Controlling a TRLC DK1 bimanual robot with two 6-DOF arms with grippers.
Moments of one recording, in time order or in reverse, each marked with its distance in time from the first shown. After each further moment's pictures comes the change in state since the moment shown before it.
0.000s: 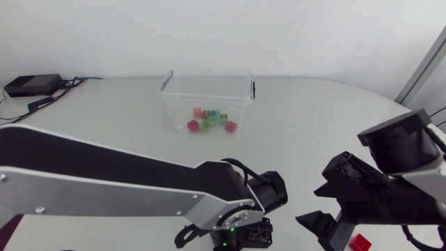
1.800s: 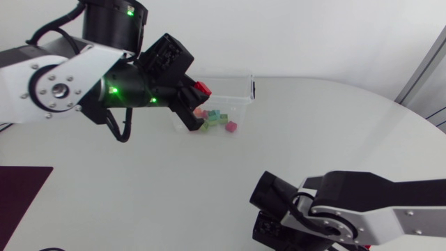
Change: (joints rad) left arm 0.540 -0.520 -0.039 0.525 0.012 -0.079; right arm 0.411 0.568 0.010 0.078 -0.007 0.063
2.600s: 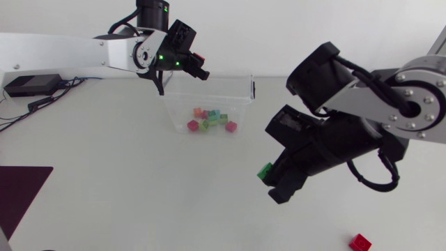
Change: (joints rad) left arm 0.217 0.583 0.519 0.166 0.000 -0.060; right arm -0.267 -0.133 0.411 -0.153 0.009 -0.018
